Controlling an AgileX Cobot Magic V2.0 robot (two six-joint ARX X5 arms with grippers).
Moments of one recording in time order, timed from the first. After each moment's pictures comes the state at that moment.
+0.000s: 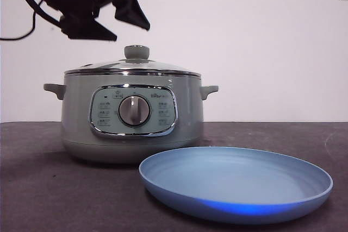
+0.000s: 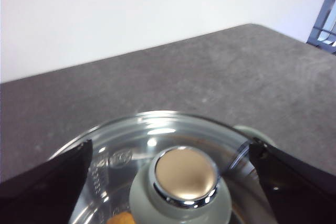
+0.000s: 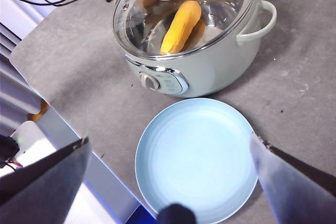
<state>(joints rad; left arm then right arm) -0.36 1.49 0.99 0.24 0.27 -0.01 0.24 0.90 1.10 -0.93 -0.57 -0.11</state>
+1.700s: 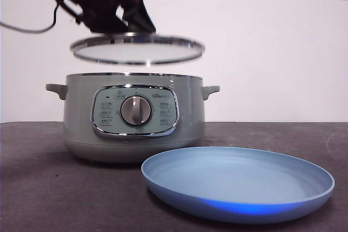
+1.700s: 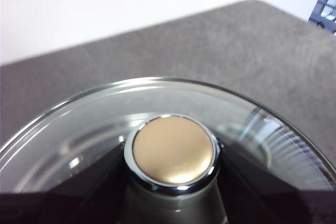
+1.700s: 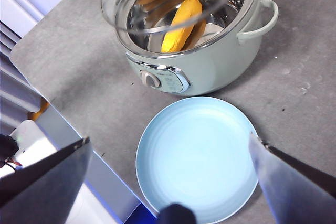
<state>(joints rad) -0.41 1.55 1.18 0.03 0.23 0.00 0.24 0.90 1.10 -0.93 -0.57 -0.11</state>
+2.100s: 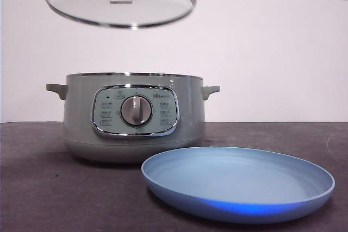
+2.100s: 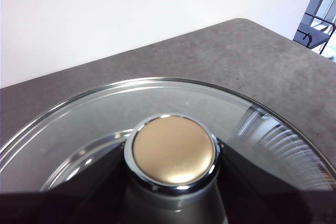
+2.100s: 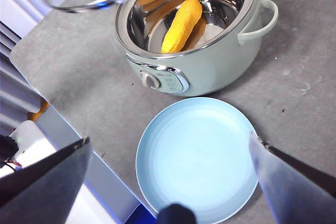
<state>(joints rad) -0.41 1.31 1.24 -0.24 0.24 0.00 0.24 0.90 1.10 -0.93 -0.57 -0.11</state>
